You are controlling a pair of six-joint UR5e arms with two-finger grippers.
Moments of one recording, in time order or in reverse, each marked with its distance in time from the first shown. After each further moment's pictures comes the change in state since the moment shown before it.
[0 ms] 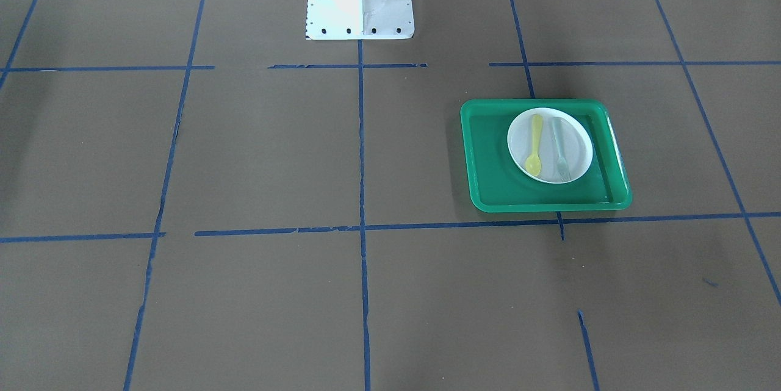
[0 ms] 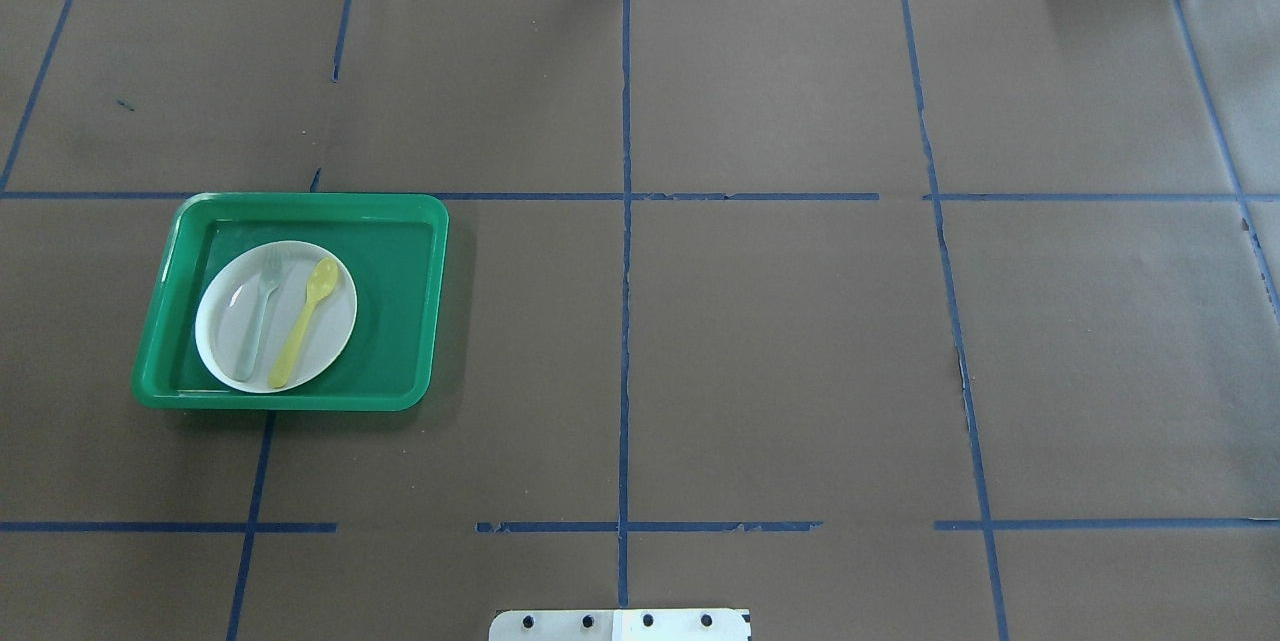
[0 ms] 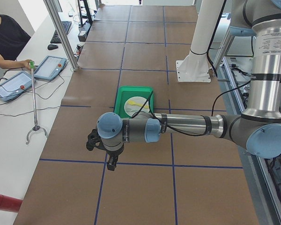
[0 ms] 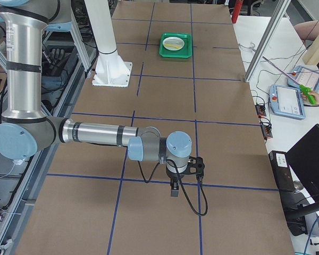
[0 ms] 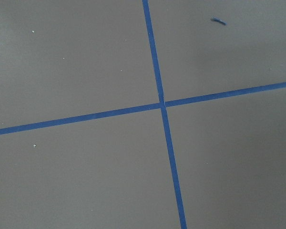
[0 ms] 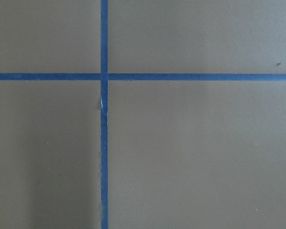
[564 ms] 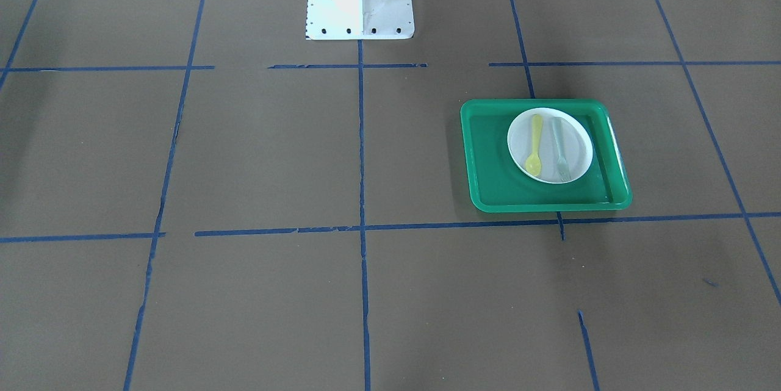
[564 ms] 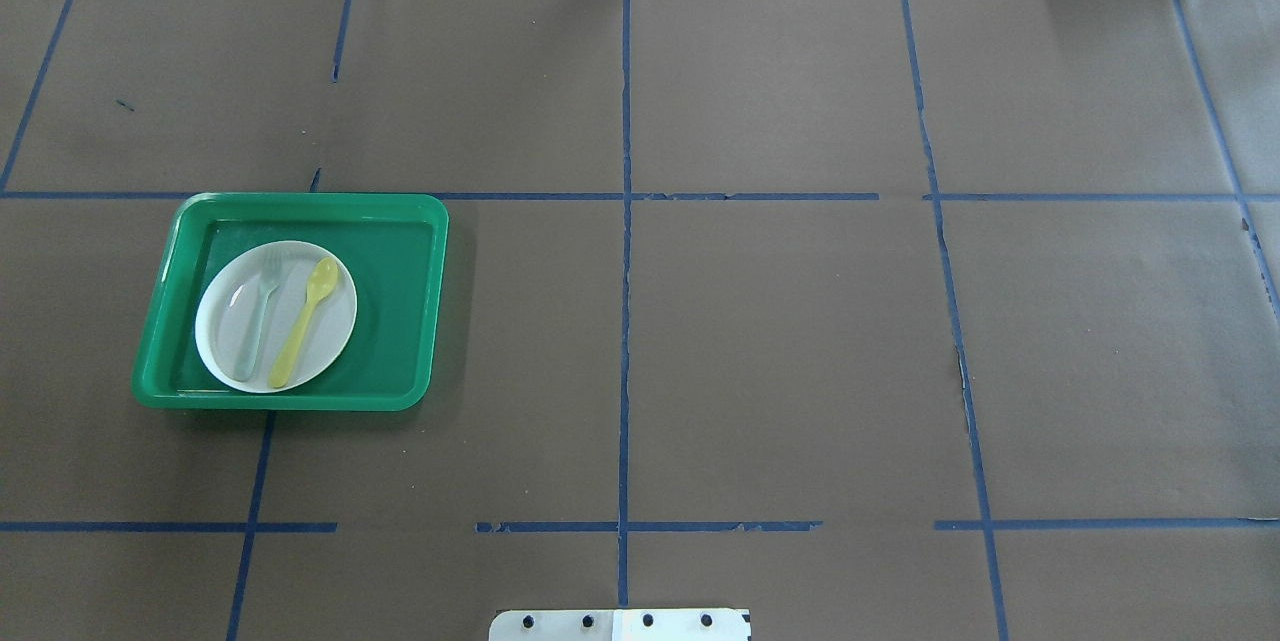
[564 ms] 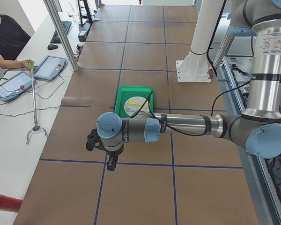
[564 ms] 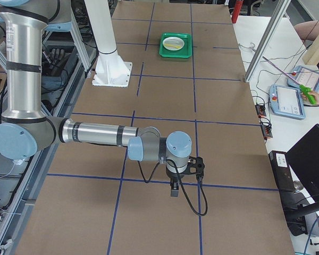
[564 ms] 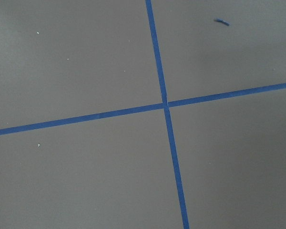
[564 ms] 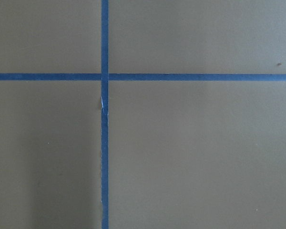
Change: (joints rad) left arm -0.002 -0.010 0.005 0.009 0.001 -0.002; right arm 0.000 0.000 0.001 0.000 0.001 0.000
